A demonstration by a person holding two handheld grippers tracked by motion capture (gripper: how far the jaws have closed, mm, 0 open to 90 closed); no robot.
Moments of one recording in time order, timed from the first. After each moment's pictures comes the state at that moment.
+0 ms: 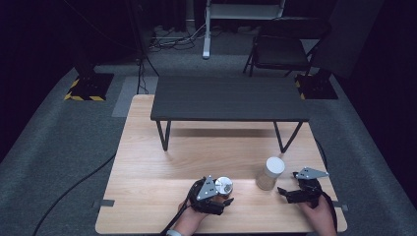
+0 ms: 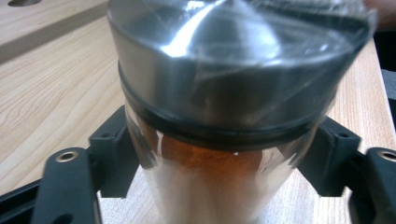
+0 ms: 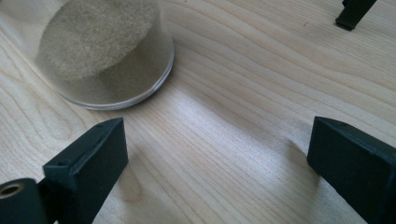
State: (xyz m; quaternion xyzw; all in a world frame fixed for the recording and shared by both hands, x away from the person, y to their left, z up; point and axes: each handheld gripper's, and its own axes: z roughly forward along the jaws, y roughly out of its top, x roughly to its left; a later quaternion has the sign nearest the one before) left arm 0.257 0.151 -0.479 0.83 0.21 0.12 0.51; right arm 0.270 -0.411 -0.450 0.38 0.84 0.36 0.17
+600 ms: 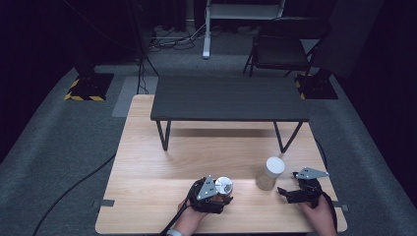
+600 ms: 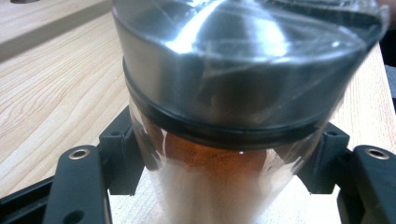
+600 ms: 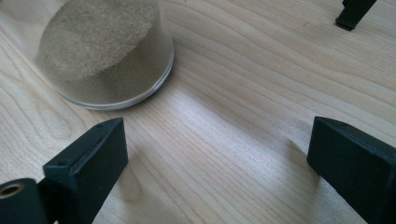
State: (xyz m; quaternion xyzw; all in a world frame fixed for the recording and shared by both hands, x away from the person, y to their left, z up) left arm 0.258 0.150 -0.477 0.83 0.21 0.12 0.50; right arm 0.270 -0.411 -0.450 0.38 0.84 0.36 0.17
